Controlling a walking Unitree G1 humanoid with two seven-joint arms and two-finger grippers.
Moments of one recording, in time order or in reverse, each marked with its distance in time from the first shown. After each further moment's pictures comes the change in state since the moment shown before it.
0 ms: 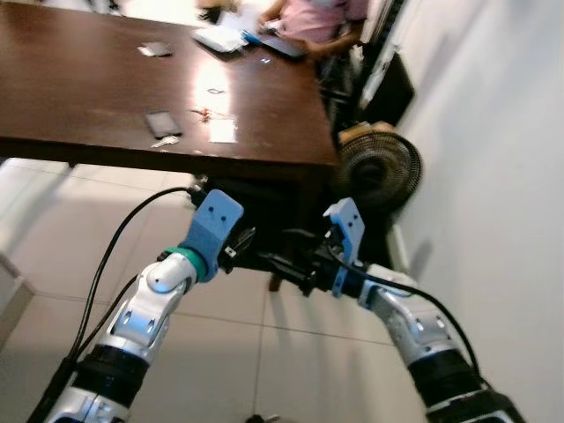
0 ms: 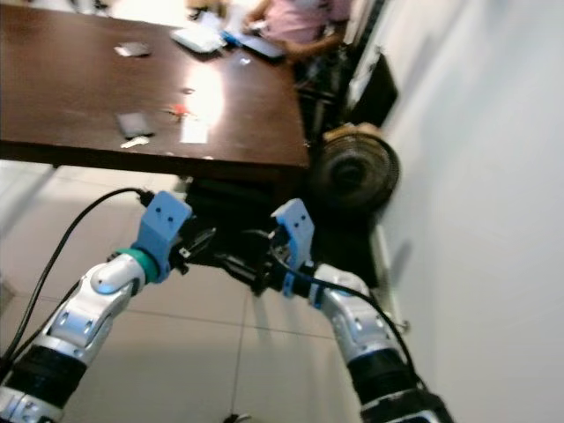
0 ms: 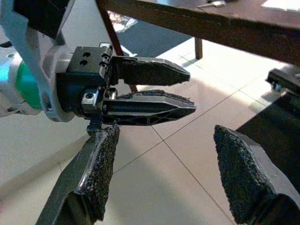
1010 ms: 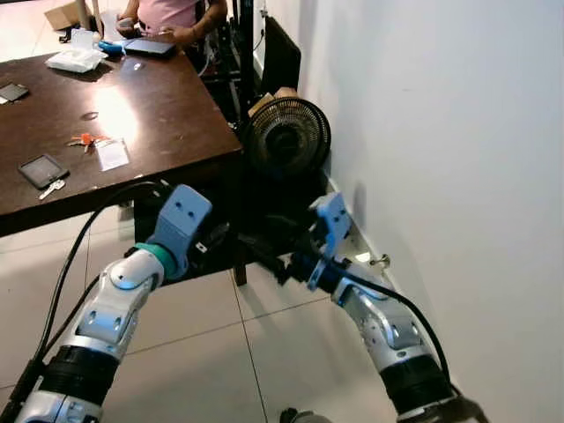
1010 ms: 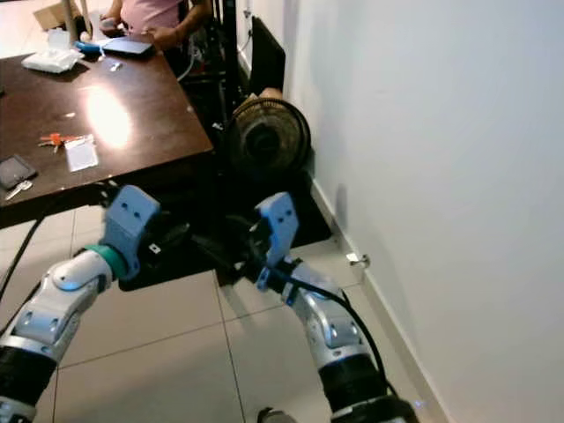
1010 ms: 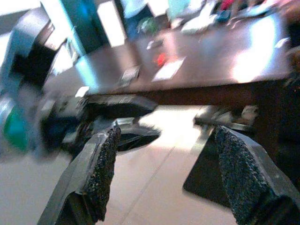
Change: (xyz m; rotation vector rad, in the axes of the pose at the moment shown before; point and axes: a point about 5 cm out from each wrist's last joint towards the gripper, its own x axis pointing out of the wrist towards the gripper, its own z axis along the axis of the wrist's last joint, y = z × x) left arm -0.017 0.034 0.012 -0.017 -0.088 0.074; right arm 0.014 0.009 0.026 0.036 -0.284 -0.155
